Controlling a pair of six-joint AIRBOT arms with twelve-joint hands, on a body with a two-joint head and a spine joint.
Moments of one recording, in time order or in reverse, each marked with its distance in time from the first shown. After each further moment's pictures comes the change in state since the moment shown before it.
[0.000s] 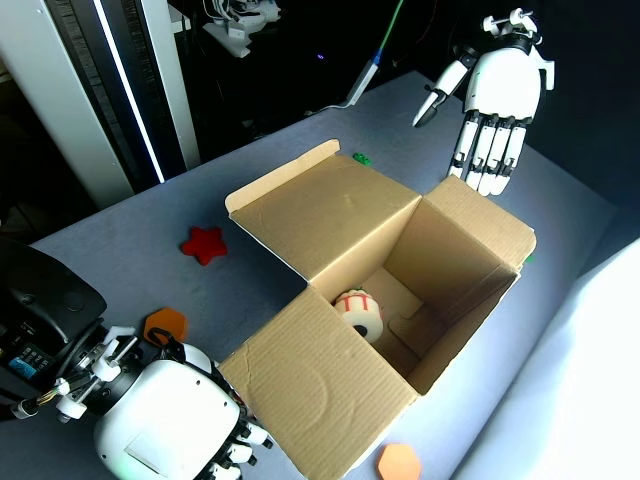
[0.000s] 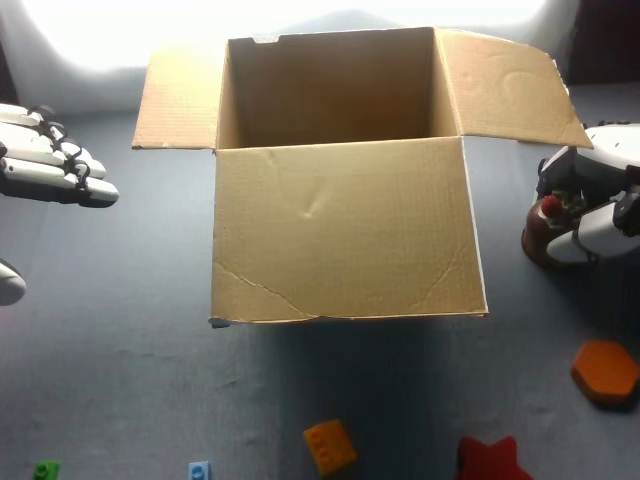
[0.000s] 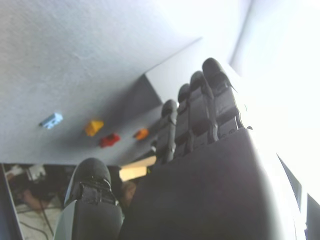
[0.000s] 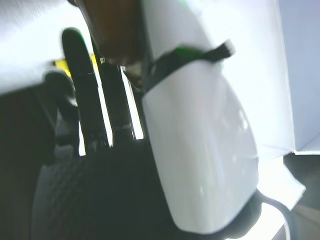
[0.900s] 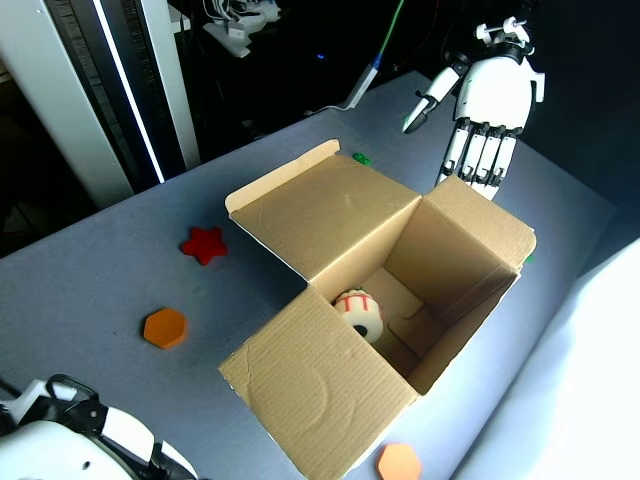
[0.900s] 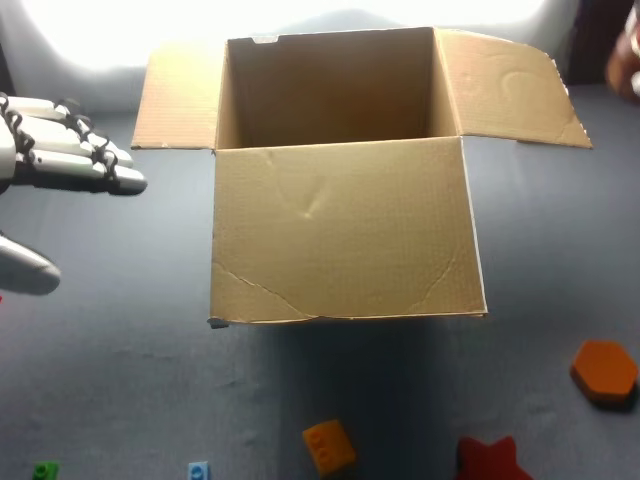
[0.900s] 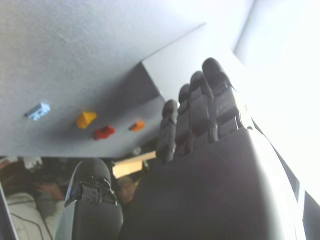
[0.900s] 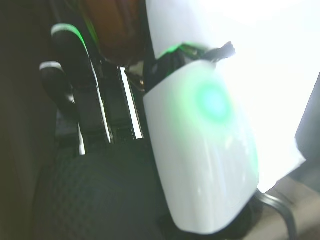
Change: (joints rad) left arm 0.052 -0.032 -0.003 -0.166 0.022 0.079; right arm 0.217 0.184 -0.055 -0.292 0.171 0.106
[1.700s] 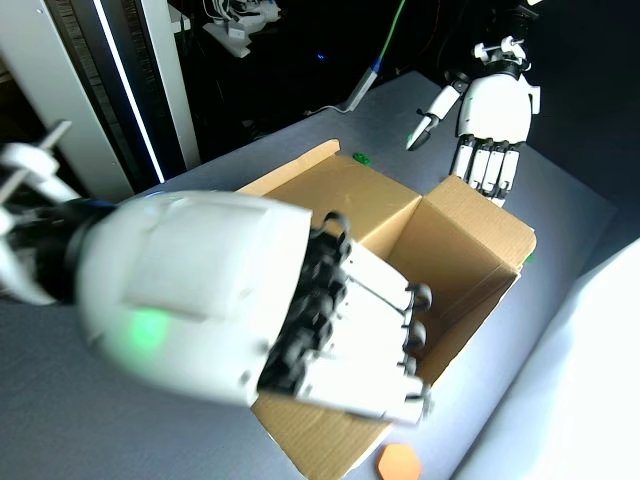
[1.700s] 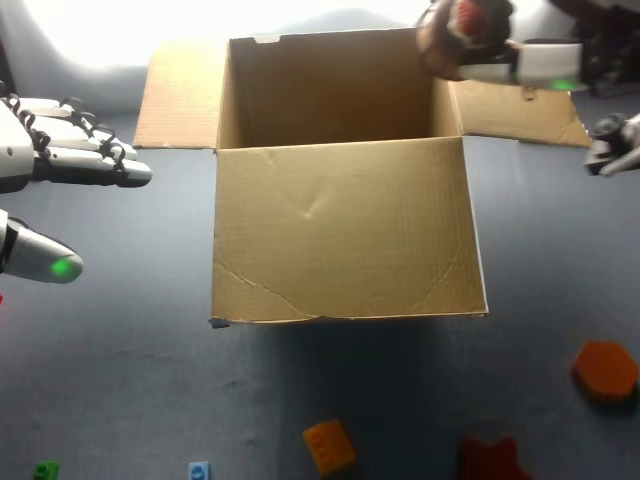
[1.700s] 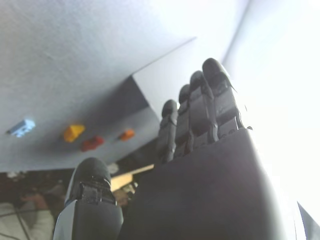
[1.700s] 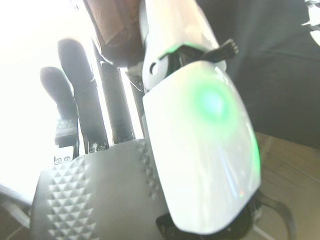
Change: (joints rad) left arm 0.068 -0.057 0.037 -0.122 0.067 0.082; right arm 0.037 -0.106 -0.064 -0.855 0.142 0.591
